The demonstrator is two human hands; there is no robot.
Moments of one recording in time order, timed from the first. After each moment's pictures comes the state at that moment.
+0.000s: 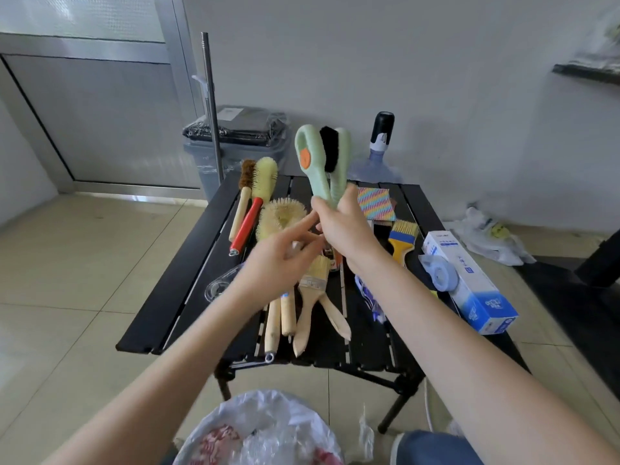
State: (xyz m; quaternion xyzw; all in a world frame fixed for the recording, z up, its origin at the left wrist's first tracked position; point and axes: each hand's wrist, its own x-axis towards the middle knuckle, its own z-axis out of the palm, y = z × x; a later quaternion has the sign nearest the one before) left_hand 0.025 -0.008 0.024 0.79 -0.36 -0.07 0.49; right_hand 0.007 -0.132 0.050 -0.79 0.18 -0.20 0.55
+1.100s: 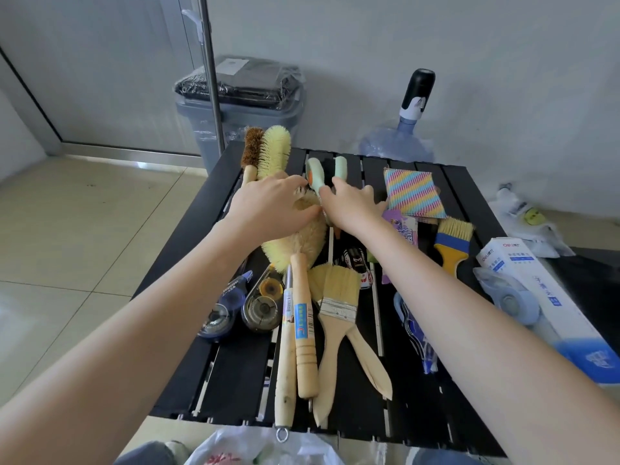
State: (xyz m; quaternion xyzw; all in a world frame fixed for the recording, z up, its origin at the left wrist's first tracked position) left_hand 0.168 -0.050 0.006 0.93 -0.33 0.04 0.13; right_hand 0.135 -0.182 -0.012 -0.94 0.25 -0.01 0.24
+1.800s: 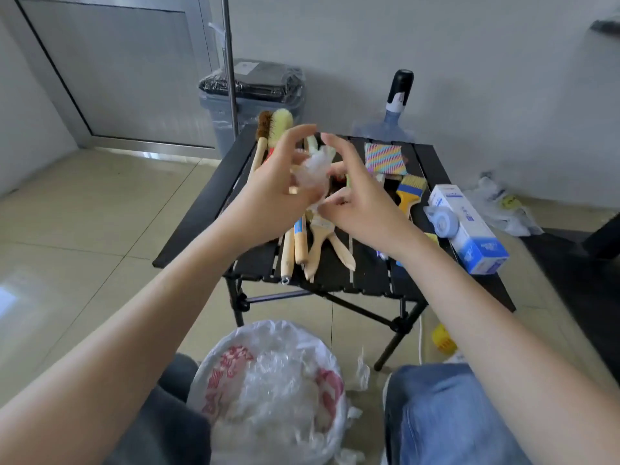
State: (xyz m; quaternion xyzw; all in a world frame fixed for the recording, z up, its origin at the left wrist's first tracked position) left_hand -0.024 0.035 0.063 0.77 -0.38 -0.04 0.51; right_hand -0.084 -0.105 0.054 -0.86 -0.02 -0.13 0.49
